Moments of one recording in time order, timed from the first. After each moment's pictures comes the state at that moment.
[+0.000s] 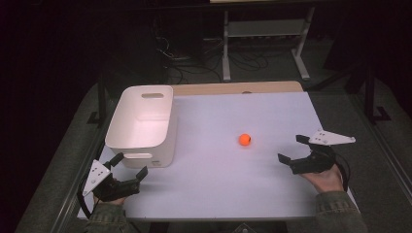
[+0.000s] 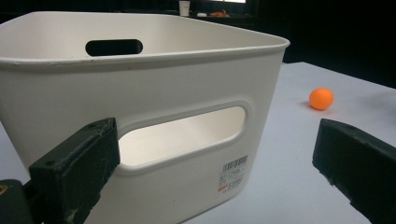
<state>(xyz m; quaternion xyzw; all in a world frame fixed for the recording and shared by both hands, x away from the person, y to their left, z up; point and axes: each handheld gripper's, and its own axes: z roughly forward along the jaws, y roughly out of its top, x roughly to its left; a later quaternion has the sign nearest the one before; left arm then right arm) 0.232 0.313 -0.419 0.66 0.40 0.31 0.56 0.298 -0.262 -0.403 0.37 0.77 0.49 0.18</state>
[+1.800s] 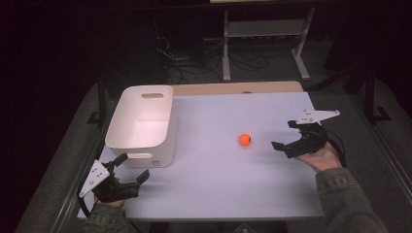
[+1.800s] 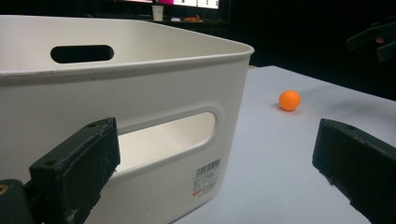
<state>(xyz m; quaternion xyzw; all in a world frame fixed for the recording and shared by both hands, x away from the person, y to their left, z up) 0.231 0.313 -0.418 0.67 0.36 0.27 0.59 0.341 -0.243 -0.367 0.32 0.82 0.43 0.16</state>
